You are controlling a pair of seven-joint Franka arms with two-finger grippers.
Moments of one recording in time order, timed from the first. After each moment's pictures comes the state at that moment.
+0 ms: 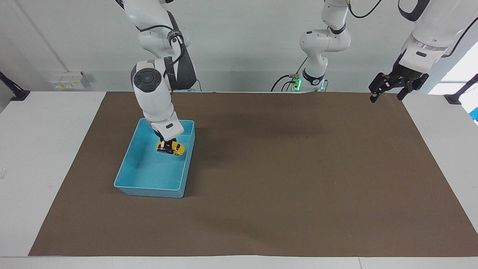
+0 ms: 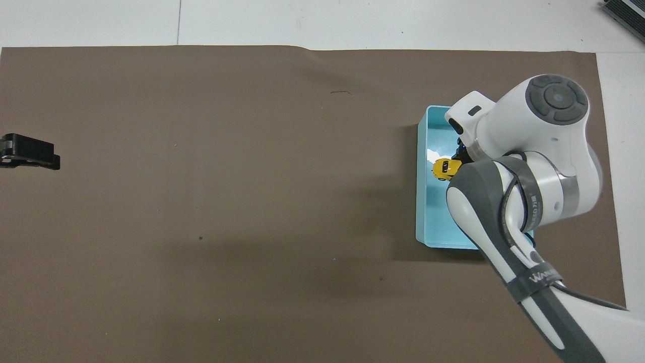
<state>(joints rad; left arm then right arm) -0.01 -0.03 -0.02 -1.55 0.00 1.55 -0.07 0.10 0.19 0.09 -1.82 -0.07 1.95 -1.21</state>
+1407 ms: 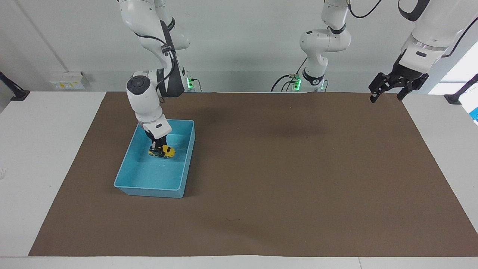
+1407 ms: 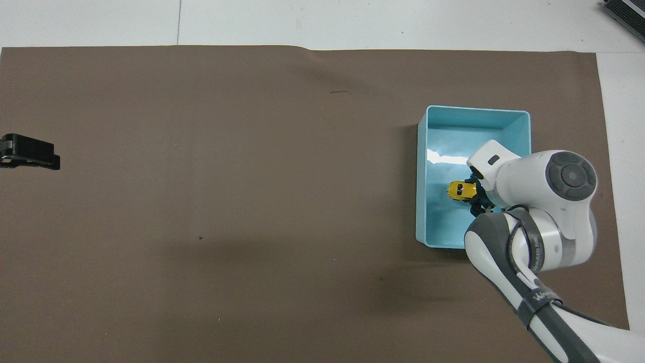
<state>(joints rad) -0.01 -0.03 -0.02 -1.55 0.00 1.55 -0.07 -0.01 0.10 0.09 -2.22 -0.07 2.40 -1.35</state>
